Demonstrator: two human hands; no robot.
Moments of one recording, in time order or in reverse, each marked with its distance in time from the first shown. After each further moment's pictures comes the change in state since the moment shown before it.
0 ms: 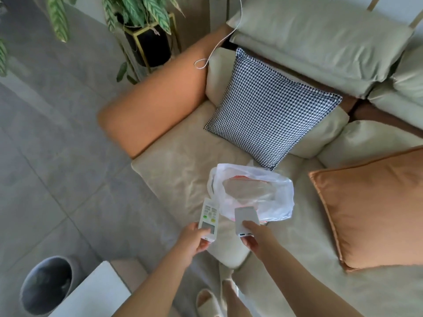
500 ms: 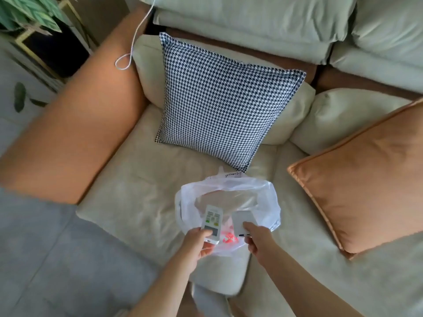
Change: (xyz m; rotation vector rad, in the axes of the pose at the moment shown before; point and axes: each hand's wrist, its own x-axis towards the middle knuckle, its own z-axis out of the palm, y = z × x) left_hand 0.138 0.064 0.093 0.211 -0.106 -0.146; right_hand 0.102 -0.067 -0.018 -0.047 0.232 0.040
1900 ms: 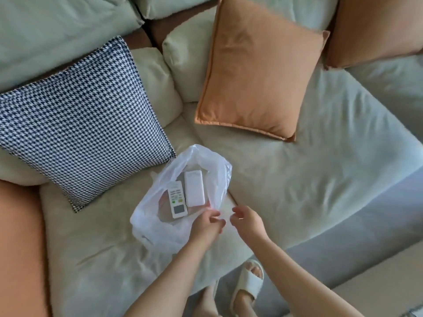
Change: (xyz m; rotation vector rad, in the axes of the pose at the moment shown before) left_hand 0.031 -0.035 0.053 1.174 -0.350 0.379; right_hand -0.011 0.119 0.004 0.149 0.379 -0.253
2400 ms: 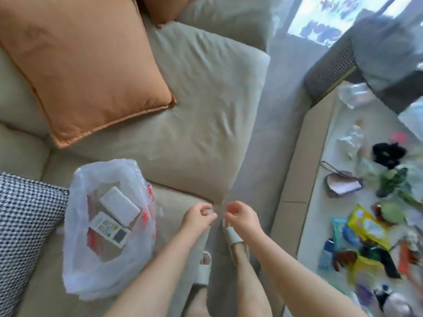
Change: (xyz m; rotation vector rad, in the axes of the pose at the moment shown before) left_hand -0.011 -0.042 0.097 0.603 -0.471 0.199; right_hand -0.086 0.142 -0.005 0.327 0.443 0.321
